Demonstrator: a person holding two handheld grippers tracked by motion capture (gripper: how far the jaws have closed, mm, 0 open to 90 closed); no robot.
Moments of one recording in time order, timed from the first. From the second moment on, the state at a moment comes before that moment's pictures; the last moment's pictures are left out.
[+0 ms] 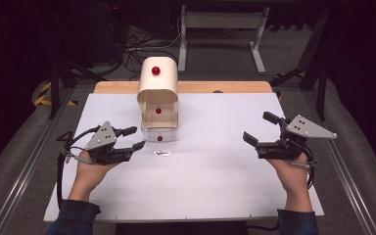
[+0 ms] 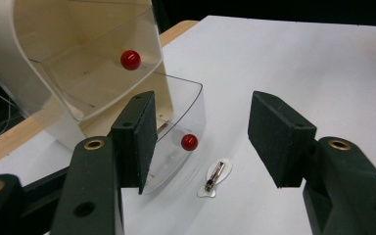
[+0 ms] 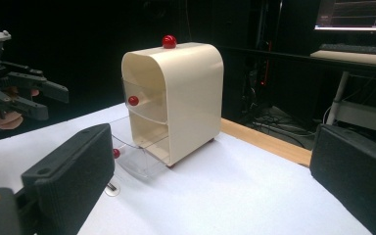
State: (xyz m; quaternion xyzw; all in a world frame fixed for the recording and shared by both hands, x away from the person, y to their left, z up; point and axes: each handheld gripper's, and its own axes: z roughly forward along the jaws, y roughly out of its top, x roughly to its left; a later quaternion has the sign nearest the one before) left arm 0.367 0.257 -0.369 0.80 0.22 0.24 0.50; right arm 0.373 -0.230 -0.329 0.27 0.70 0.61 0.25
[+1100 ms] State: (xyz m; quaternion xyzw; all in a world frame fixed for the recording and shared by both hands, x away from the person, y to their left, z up) left arm 0.385 0.246 -0.396 0.82 0.22 0.22 0.48; right arm 0.372 -0.230 -0.329 0.27 0.70 0.61 0.25
